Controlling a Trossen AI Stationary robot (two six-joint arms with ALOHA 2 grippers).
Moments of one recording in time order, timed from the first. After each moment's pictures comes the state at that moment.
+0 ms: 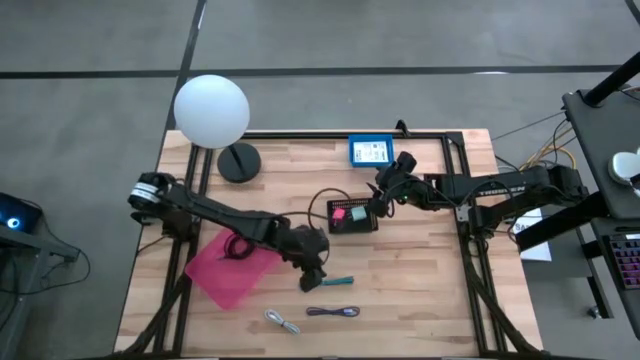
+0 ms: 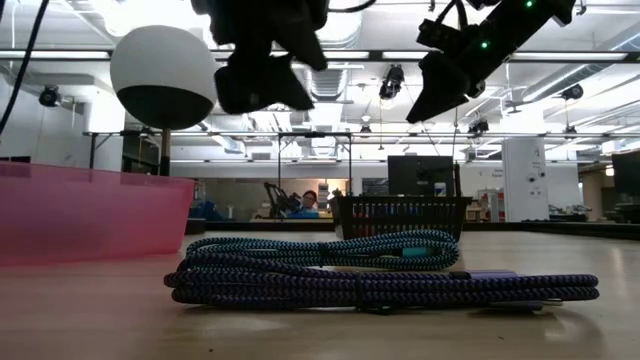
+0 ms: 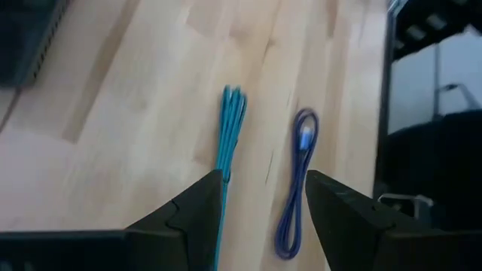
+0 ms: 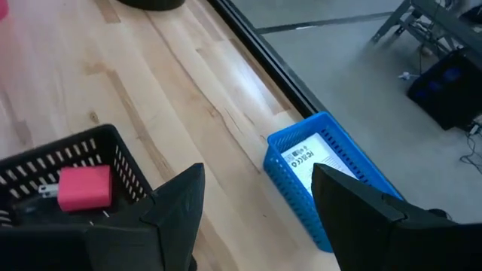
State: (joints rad) left arm -0.26 1.69 1.26 -0.39 0.08 -0.67; right arm -0.04 1.22 0.80 -0.31 0.60 0.15
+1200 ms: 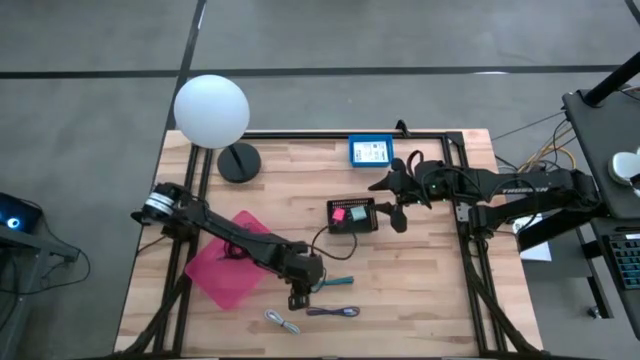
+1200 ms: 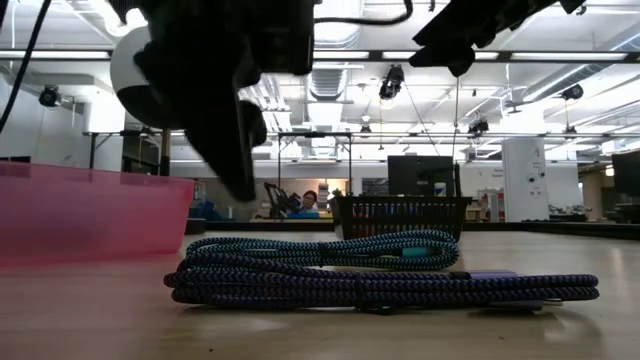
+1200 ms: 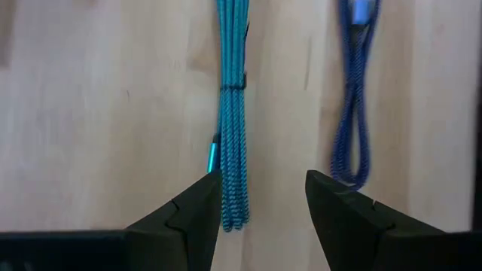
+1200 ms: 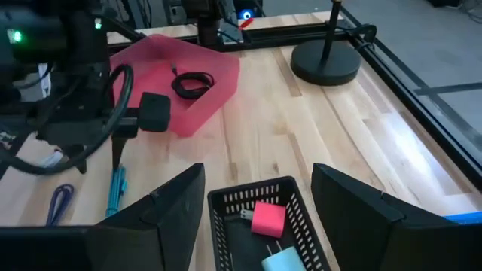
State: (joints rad) left arm -0.37 1.83 1.25 -0.48 0.05 -0.52; right arm -0.06 1.03 0.80 -0.23 0.00 0.10
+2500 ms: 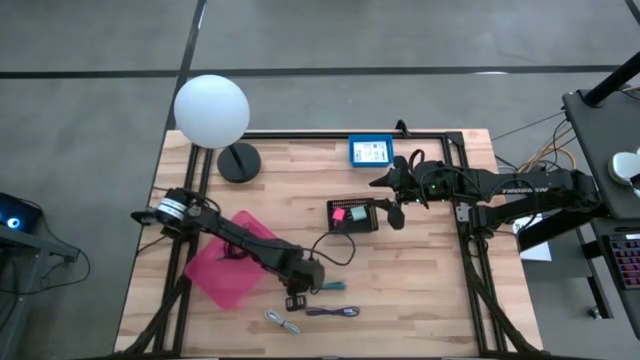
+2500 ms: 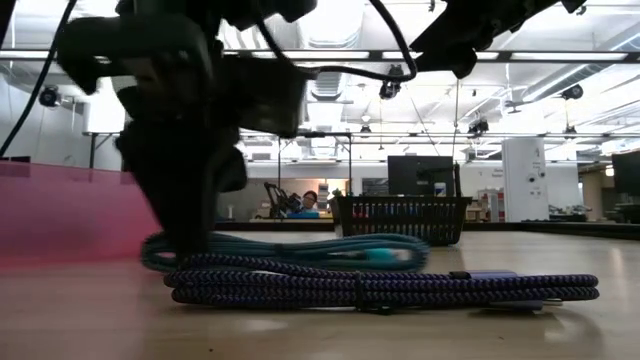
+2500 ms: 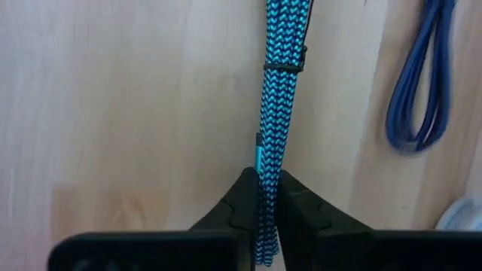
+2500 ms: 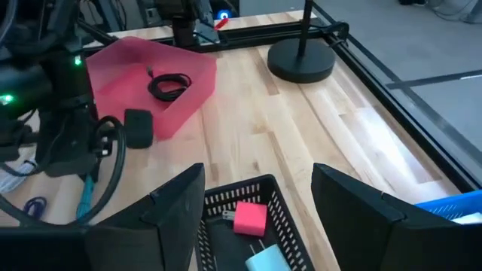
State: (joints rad) left arm -0.37 1.93 1.26 -0.57 0.13 -0.54; right arm -0.07 1.03 0.80 -0.23 0.08 0.13
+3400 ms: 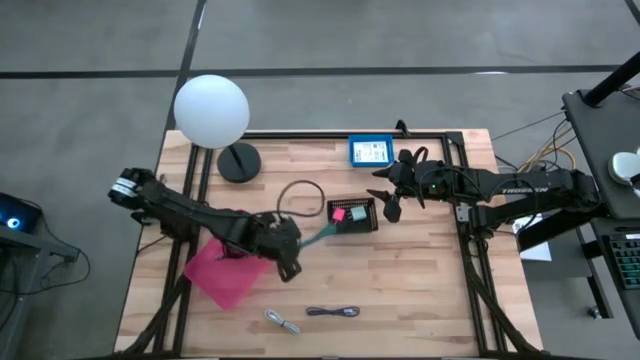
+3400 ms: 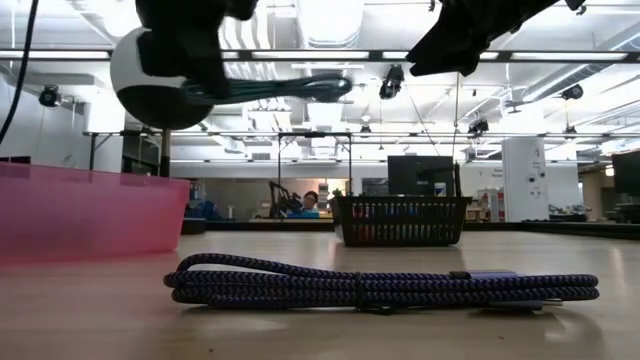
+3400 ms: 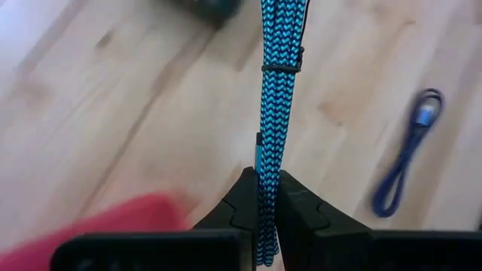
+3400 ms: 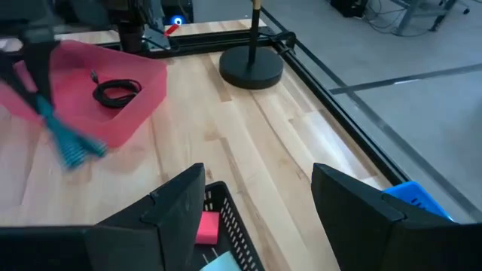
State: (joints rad) left arm -0.35 1.53 1.25 -0.82 -0.24 -0.87; right arm -0.07 1.03 0.80 -0.22 0.25 0.10
